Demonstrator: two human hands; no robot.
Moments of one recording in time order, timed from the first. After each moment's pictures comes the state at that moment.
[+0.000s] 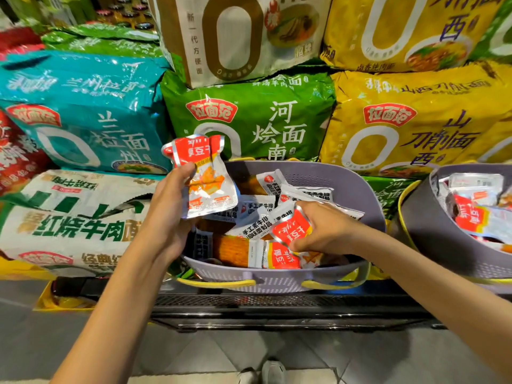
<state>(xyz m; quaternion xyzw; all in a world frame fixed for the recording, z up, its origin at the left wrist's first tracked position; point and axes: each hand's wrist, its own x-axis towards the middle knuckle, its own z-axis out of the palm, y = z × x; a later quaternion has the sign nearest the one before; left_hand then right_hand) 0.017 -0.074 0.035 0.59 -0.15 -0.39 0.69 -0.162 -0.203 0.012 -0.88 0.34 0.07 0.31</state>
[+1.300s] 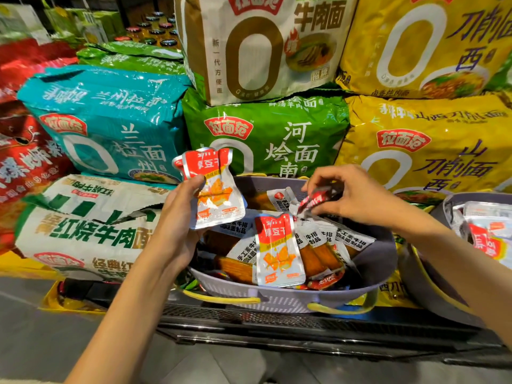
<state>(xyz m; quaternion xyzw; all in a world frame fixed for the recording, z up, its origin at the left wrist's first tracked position) 0.021 -0.076 0.032 0.58 -0.13 -0.37 0.71 -0.157 -0.257 0.049 -0.91 0.21 -0.14 0.32</state>
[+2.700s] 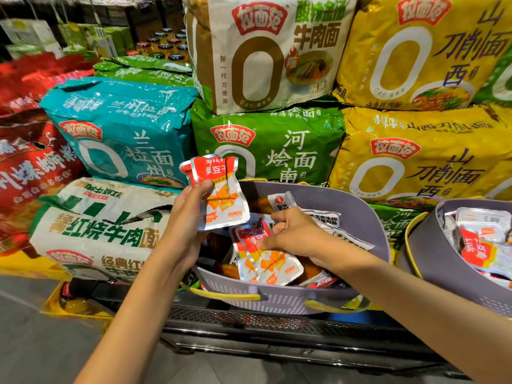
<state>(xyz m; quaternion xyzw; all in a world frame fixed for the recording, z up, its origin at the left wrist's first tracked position) 0.019 -0.075 0.027 0.58 -0.15 -0.35 0.72 -0.109 -0.191 0.006 -0.77 0.42 0.01 0.47</state>
